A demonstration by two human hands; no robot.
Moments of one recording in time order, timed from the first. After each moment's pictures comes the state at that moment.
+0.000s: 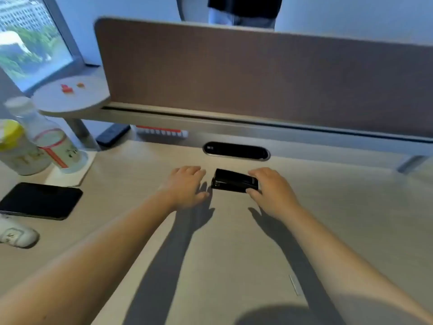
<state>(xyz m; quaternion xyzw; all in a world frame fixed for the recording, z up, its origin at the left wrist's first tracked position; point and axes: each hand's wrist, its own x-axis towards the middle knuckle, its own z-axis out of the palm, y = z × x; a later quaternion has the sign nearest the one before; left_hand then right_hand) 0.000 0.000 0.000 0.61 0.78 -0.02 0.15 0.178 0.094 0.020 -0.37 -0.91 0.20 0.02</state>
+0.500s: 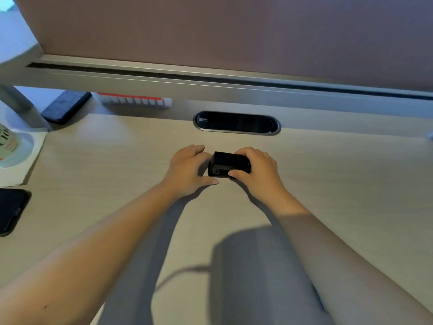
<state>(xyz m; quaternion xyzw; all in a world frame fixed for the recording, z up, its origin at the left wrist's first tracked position) -0.028 0.057 -0.078 0.58 0.77 0.15 0.21 0.120 0.129 -0.056 -0.43 -0.85 0.30 0.11</state>
